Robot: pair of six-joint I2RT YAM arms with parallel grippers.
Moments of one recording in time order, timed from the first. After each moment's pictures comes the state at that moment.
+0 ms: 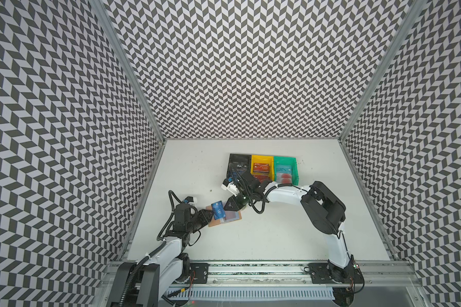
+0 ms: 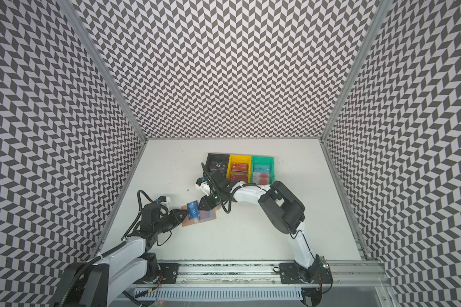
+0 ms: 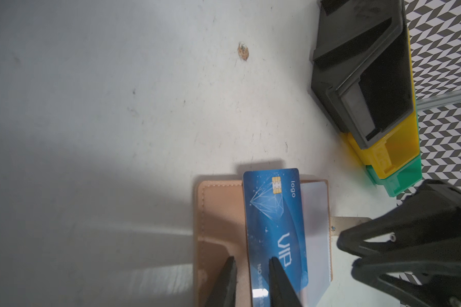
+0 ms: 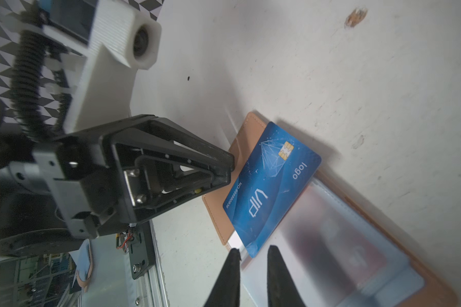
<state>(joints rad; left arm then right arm) -0.08 1.01 0.10 0.21 0.46 -0.70 0.85 2.09 1.39 -0.22 -0.63 0.26</state>
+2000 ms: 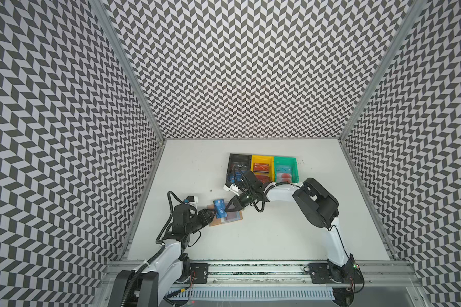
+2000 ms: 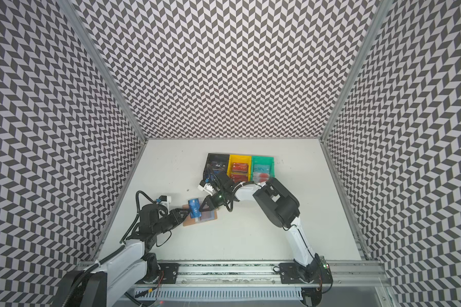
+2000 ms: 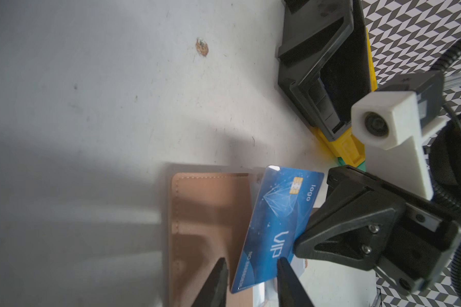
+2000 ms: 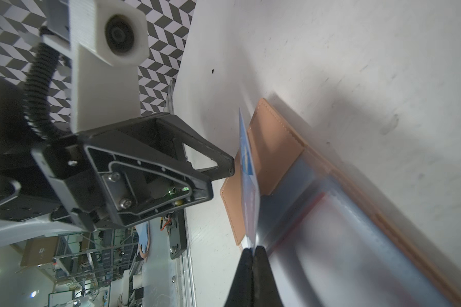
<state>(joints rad) -0.07 0.94 0.08 0.22 0.55 -0.72 0.78 2.18 1.36 -0.08 -0.92 0.33</state>
